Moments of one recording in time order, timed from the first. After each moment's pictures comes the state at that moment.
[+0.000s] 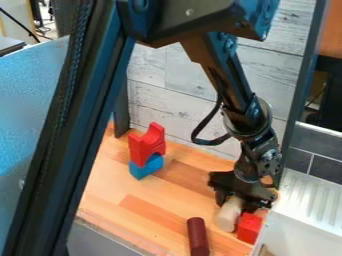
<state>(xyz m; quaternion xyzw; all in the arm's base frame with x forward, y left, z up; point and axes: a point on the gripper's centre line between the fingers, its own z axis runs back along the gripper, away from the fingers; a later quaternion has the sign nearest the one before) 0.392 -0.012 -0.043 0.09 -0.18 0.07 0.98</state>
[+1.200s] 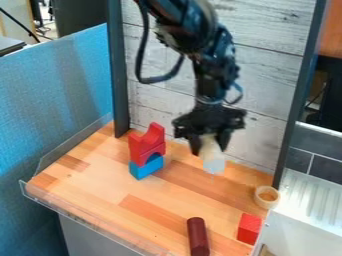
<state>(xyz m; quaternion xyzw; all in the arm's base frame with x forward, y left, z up) 0.375 0.044 0.071 0.00 -0.18 0.33 0.93</state>
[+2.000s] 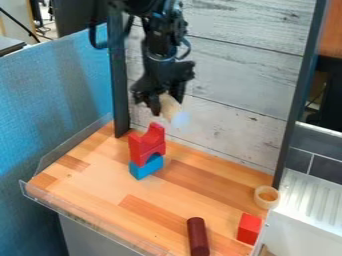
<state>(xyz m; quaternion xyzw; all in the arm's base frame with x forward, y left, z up) 0.378 0.126 0.115 -0.01 -0.23 0.51 0.83</state>
